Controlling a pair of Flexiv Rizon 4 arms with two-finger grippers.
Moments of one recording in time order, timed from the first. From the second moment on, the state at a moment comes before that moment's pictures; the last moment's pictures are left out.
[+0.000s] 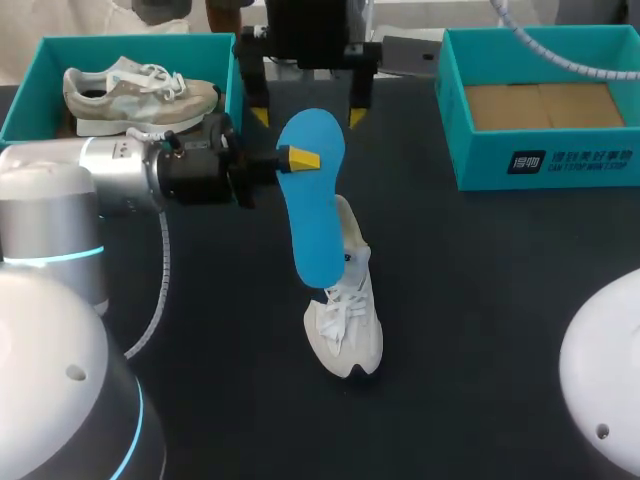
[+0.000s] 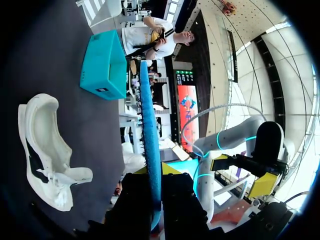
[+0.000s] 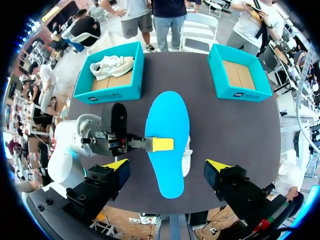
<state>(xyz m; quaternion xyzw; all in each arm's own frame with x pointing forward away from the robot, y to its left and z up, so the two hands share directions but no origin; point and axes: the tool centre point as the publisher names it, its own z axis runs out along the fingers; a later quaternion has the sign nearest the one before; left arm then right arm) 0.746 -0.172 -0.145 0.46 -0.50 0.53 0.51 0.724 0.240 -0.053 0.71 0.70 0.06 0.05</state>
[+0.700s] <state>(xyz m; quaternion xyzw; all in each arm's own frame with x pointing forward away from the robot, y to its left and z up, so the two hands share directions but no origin) 0.746 -0.172 -0.145 0.46 -0.50 0.53 0.51 0.721 0.224 -0.054 0.71 0.70 0.10 0.00</state>
